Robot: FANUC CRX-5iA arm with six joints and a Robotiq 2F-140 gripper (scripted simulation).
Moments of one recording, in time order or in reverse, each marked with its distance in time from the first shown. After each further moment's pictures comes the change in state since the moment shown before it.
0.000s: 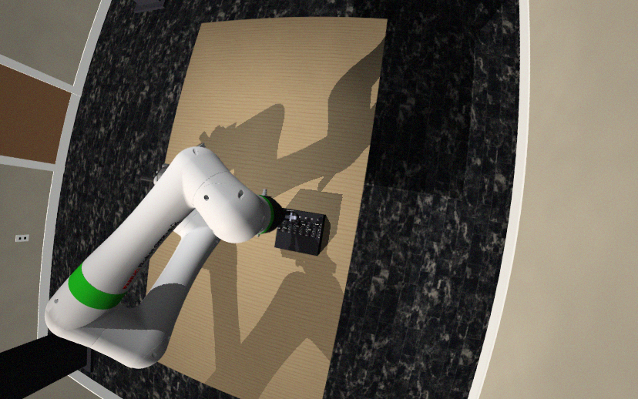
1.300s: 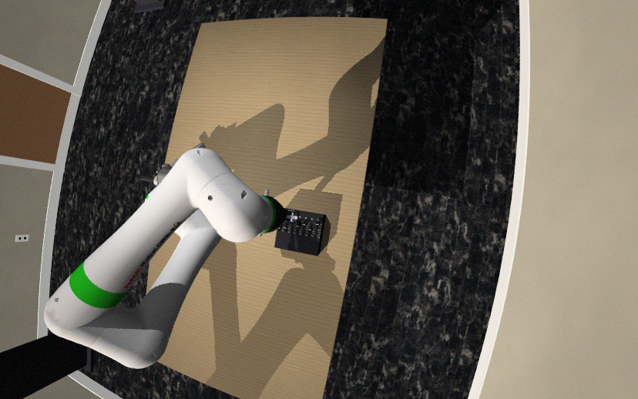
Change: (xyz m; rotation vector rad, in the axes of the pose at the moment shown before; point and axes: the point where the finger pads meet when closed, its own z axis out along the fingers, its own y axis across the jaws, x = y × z) arm 0.000 0.000 0.012 0.000 0.000 0.000
